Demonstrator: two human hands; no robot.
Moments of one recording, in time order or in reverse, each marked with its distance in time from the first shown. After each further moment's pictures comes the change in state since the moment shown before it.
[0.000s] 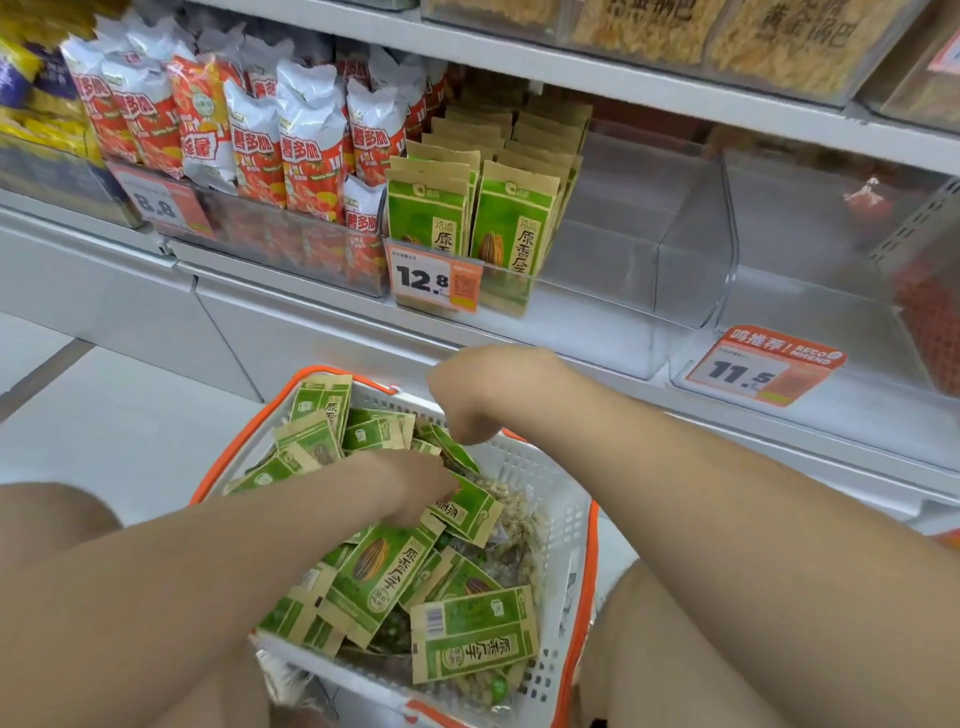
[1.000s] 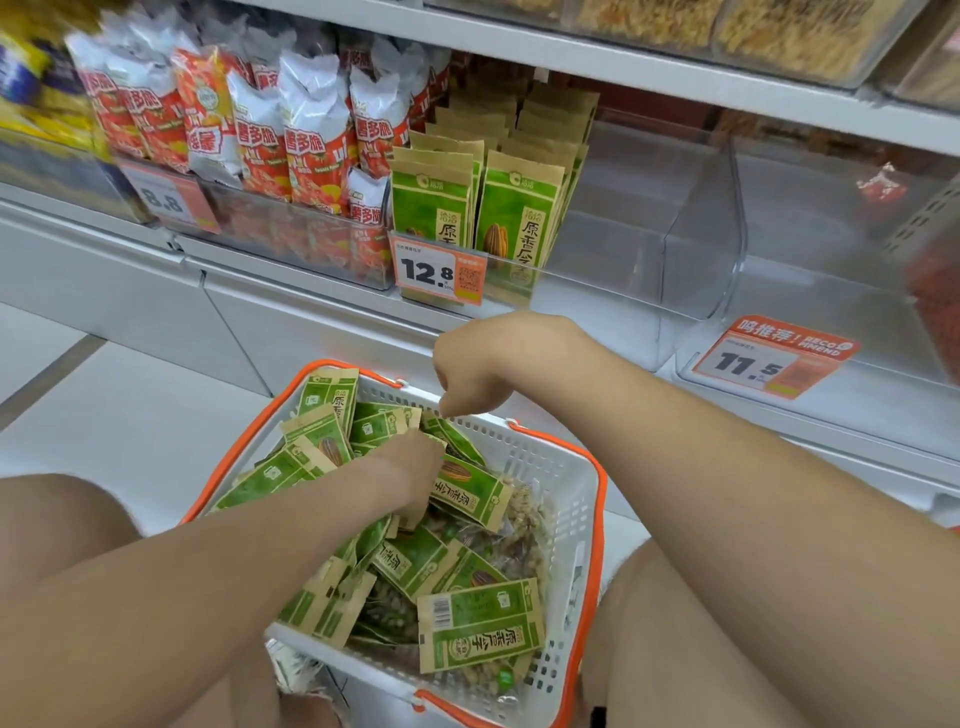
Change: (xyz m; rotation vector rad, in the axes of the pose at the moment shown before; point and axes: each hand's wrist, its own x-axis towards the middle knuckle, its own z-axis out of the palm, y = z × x) left_hand -0.010 0.009 0.002 -0.089 0.143 -0.239; right_hand 0.008 0.012 -0.011 0.002 0.002 -0.080
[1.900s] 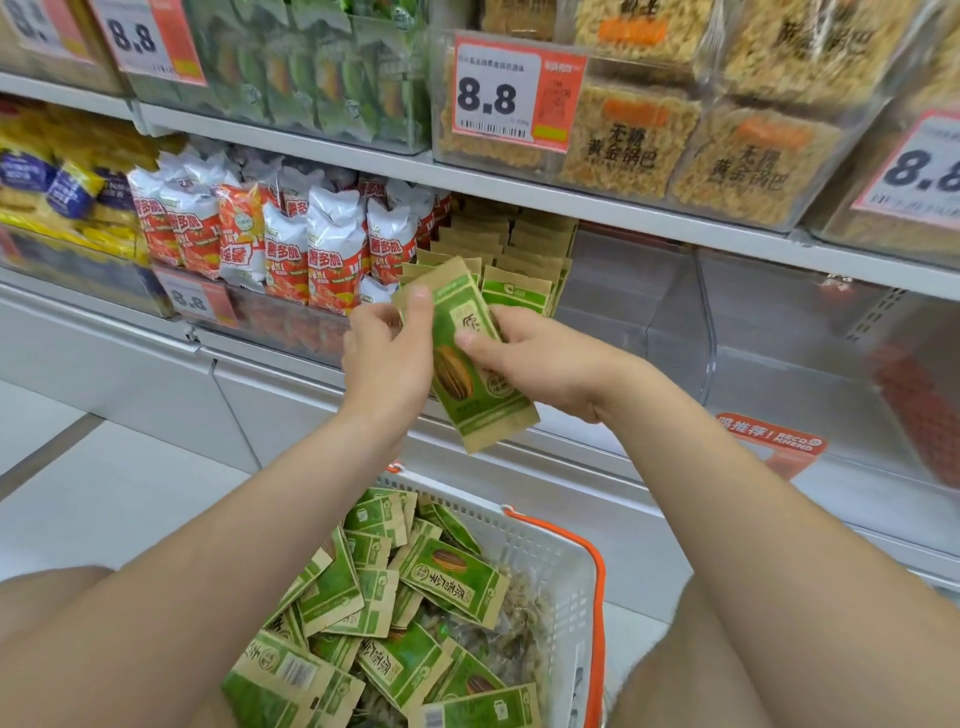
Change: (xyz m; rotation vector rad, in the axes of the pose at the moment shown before) left_hand -0.048 -0.044 -0.145 -1.690 1.022 -0.220; right_hand -0.023 0.066 -0.028 1.233 0.383 -0.131
